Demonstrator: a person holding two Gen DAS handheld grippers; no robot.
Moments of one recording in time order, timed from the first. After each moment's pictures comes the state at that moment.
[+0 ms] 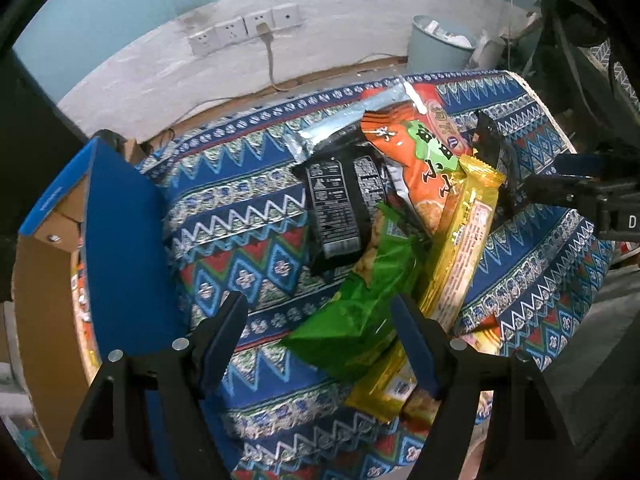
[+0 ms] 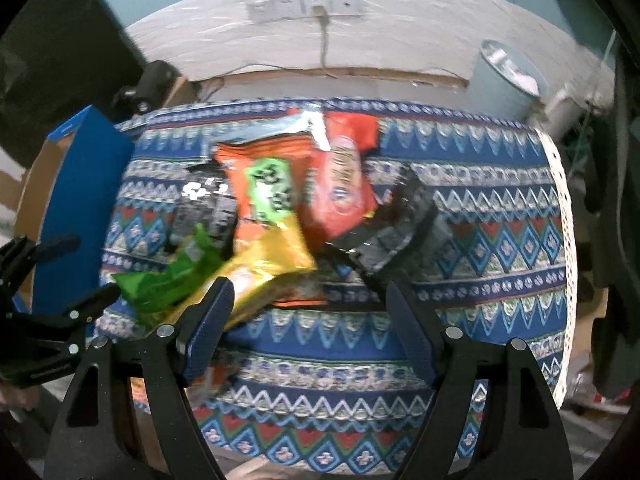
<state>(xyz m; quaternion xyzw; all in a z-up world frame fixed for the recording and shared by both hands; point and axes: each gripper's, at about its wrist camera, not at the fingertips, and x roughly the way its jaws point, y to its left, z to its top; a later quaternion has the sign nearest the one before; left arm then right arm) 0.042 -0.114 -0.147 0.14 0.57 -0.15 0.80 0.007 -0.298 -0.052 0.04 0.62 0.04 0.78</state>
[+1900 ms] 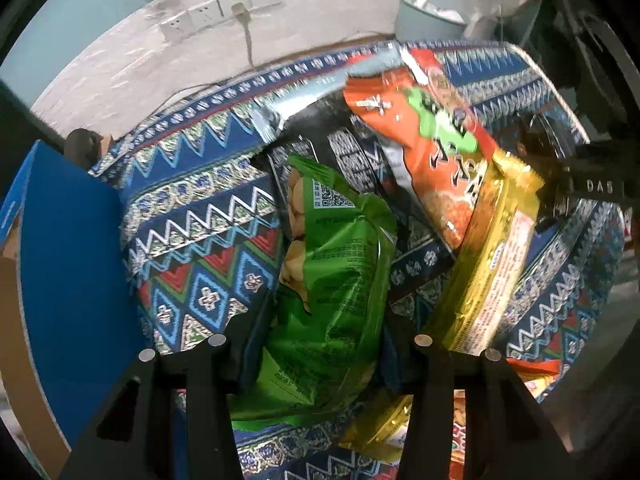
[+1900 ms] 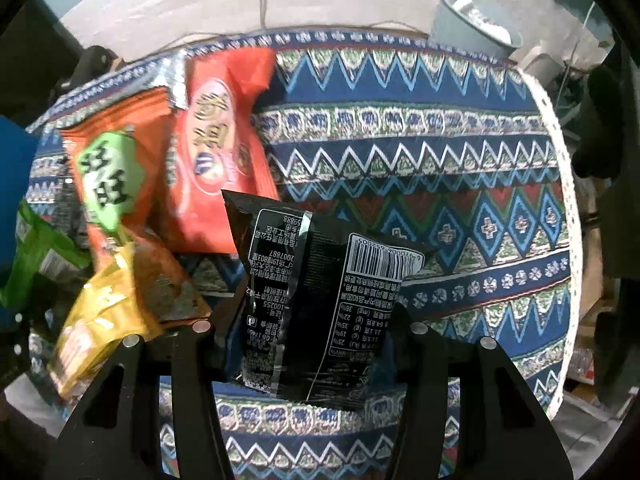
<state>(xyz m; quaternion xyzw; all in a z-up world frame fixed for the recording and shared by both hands) 0.054 -0.129 -0.180 0.14 0.58 -0.17 0.78 0.022 -0.343 -0.116 0.02 0.66 -0.02 0.75</state>
